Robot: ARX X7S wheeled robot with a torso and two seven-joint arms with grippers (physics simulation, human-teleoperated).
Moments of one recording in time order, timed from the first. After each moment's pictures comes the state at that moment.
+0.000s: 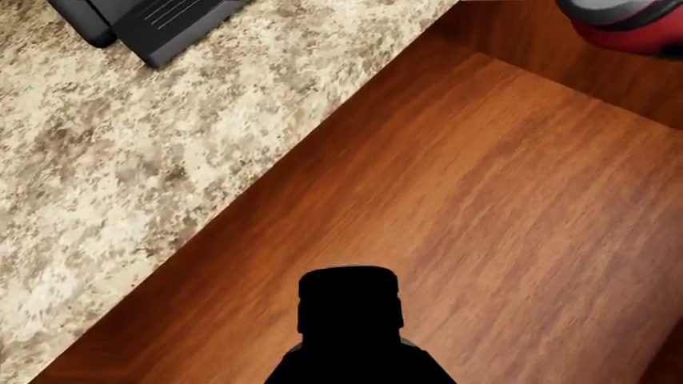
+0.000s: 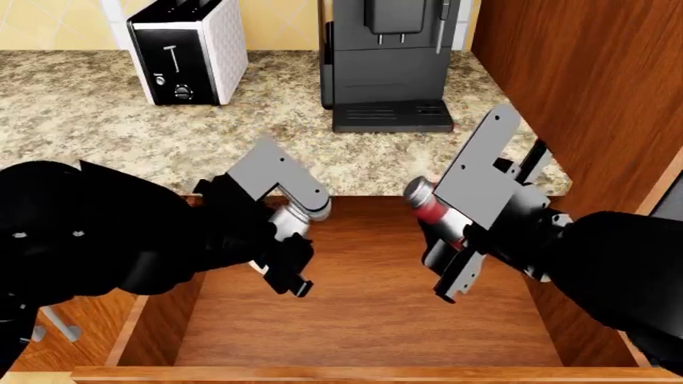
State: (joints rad) left arm -1.31 -0.61 0.88 0.18 -1.39 -1.27 -0.32; right arm 1.26 0.86 -0.90 -0.57 0.93 1.19 0.11
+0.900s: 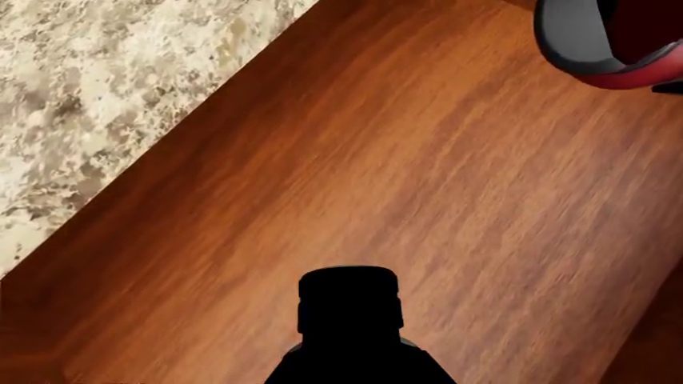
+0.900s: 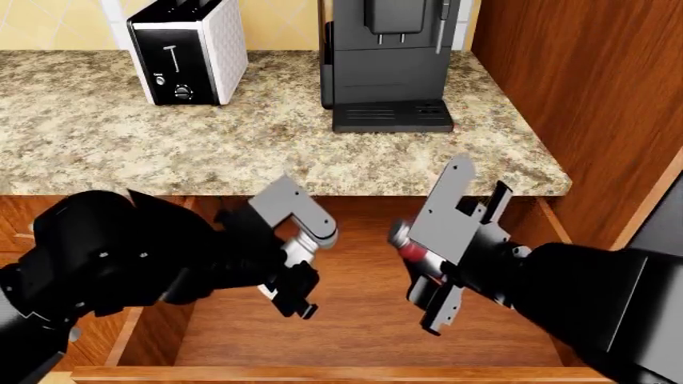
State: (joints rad) left arm -1.25 -0.57 1.02 0.06 -1.23 -1.18 -0.14; right arm 1.17 0.82 -1.04 -0.50 0.81 1.09 0.06
